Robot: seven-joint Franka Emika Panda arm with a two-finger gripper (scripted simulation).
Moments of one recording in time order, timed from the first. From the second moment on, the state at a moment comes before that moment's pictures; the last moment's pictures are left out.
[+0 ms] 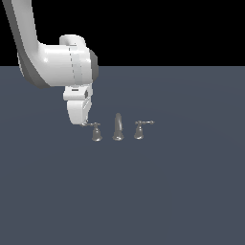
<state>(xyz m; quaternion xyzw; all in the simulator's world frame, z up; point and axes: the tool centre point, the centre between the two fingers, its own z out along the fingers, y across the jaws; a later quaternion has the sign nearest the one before) 0.049 0.154 0.077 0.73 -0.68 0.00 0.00</state>
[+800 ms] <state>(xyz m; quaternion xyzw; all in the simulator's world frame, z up) 0.020 0.149 0.077 0.73 -0.68 0.01 -0.01</state>
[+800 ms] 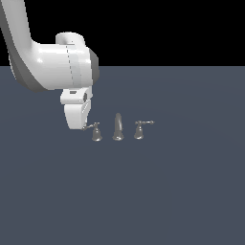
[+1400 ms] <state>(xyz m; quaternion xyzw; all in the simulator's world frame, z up) -0.004 0.139 0.077 0.73 -0.68 0.00 -0.01</state>
